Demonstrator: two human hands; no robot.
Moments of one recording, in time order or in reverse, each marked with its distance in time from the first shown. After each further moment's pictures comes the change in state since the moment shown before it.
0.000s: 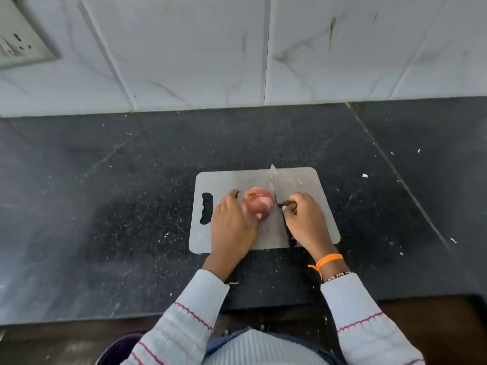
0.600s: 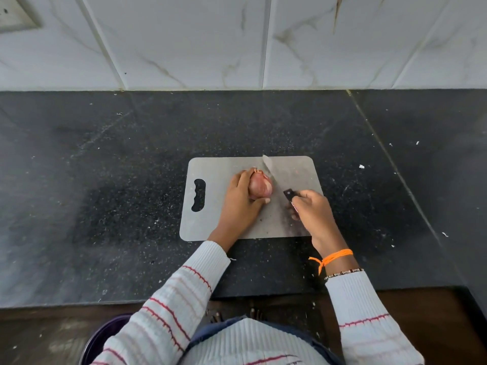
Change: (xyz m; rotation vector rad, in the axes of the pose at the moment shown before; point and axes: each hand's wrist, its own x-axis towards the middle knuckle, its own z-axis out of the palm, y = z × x) left_hand 0.030 0.007 0.024 -0.271 -0.088 0.067; right_hand -0.002 0.009 -0.017 0.463 -0.082 0.453
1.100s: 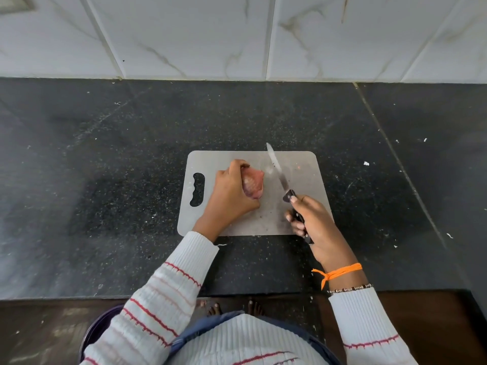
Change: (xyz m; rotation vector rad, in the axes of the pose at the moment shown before) left_hand 0.008 -0.002 -0.023 0.146 -0.027 0.044; right_hand -0.018 -0.001 -0.005 0.358 -0.291 0.099
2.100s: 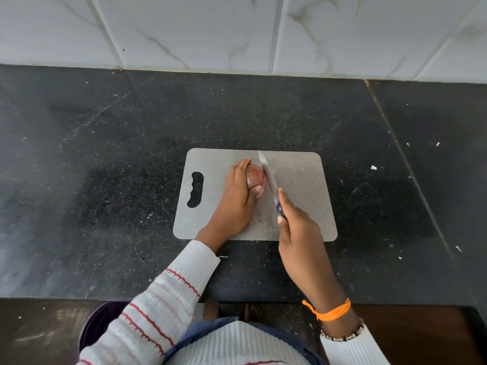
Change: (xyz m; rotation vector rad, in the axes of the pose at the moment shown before) left_hand -0.005 0.001 0.016 -0.204 0.004 0.041; right_hand -0.033 0.007 0.025 -0.868 0.120 -0.546
